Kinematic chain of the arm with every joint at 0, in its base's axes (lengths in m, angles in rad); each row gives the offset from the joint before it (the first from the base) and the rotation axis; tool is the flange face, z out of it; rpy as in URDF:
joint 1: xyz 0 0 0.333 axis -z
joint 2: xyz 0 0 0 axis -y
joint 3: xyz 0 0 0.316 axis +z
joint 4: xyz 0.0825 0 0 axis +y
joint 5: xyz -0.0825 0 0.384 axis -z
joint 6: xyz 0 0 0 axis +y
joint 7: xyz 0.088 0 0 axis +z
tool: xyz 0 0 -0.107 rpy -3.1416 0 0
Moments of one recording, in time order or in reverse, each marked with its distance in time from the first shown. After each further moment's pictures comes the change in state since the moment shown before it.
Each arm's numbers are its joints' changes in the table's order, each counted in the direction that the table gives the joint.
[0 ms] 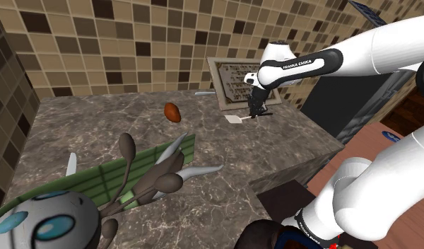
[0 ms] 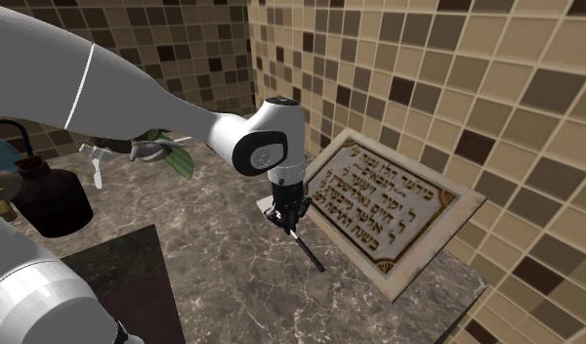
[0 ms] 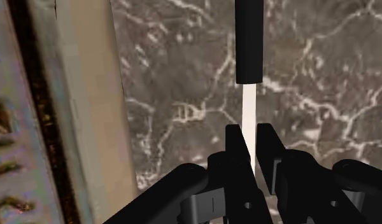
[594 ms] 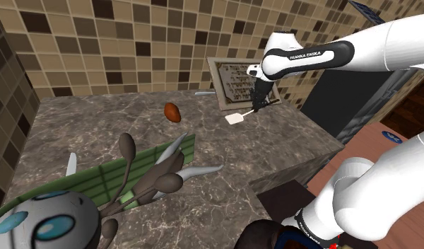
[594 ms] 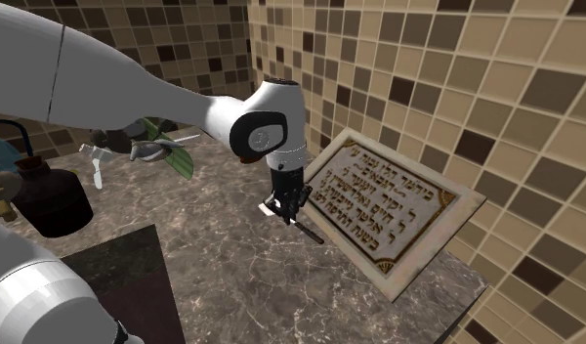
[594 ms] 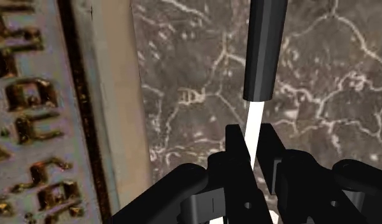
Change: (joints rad) arm 0.000 0.049 0.013 -0.055 0.014 0.101 -0.009
